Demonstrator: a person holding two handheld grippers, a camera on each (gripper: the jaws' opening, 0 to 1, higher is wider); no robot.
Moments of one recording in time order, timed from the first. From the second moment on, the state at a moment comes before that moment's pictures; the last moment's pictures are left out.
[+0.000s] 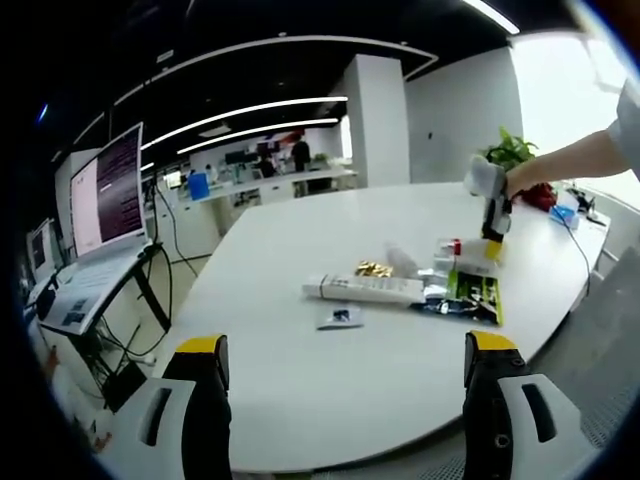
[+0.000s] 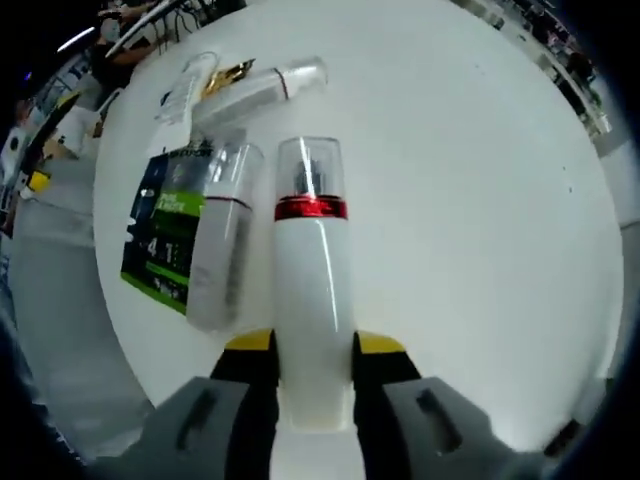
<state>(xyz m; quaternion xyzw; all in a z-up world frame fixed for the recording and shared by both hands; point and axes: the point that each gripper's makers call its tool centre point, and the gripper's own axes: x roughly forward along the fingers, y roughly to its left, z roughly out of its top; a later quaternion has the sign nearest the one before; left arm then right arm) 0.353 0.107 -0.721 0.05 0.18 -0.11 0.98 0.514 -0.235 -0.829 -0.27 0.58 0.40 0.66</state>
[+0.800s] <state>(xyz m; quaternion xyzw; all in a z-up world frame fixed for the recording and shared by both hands) 0.353 0.108 -0.722 0.05 0.18 -0.11 0.98 0.489 -0.225 -0.817 0.10 0.61 0.37 0.69</state>
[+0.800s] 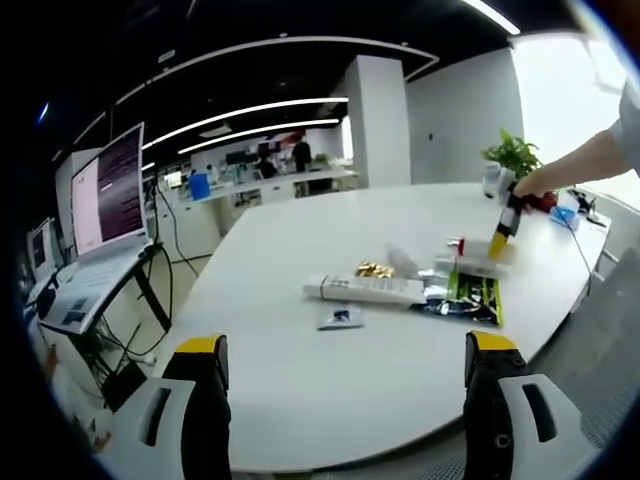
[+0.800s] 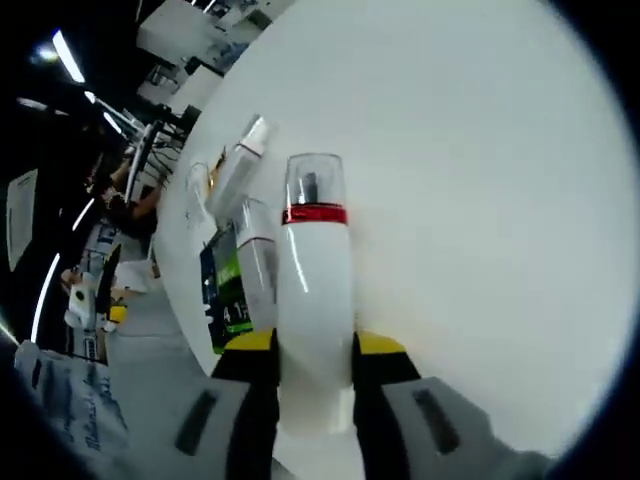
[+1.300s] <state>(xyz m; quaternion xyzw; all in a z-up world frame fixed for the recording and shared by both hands) 0.353 0.107 -0.723 0.05 0.18 -0.11 0.97 0.461 -0.214 -0.809 0.29 0.54 0.34 0.71</state>
